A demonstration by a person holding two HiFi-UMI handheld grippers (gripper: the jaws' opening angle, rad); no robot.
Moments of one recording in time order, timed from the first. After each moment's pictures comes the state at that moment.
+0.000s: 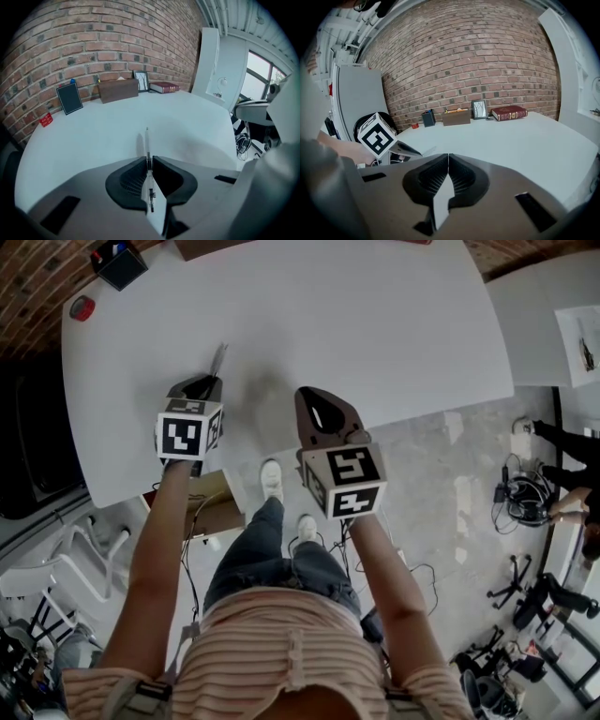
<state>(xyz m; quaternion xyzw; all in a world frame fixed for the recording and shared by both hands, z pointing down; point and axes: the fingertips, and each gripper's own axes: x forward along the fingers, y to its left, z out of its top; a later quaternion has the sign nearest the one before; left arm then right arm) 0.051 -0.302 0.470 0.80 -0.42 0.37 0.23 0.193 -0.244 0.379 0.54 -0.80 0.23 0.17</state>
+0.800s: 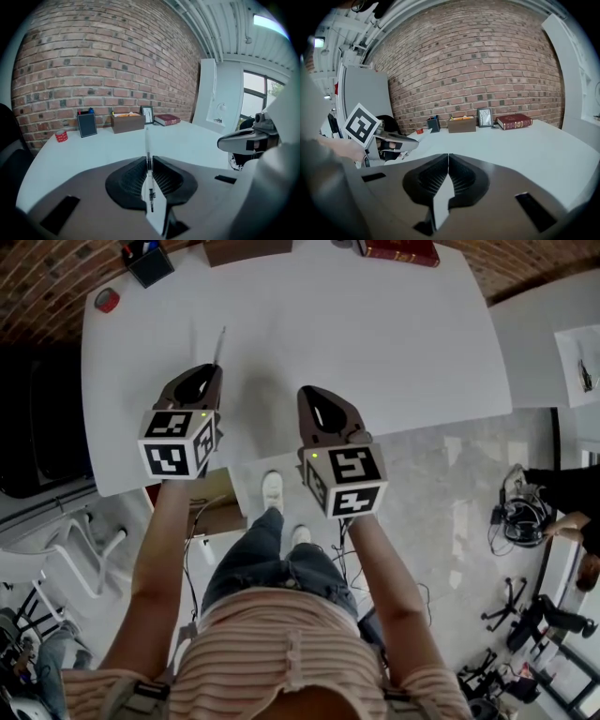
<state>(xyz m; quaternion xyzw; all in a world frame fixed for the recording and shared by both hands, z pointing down) 0.032 -0.303 0.370 0.83 -0.48 0.21 0.18 0.169 -0.245 0.348 0.53 -0.81 0.19 0.15</state>
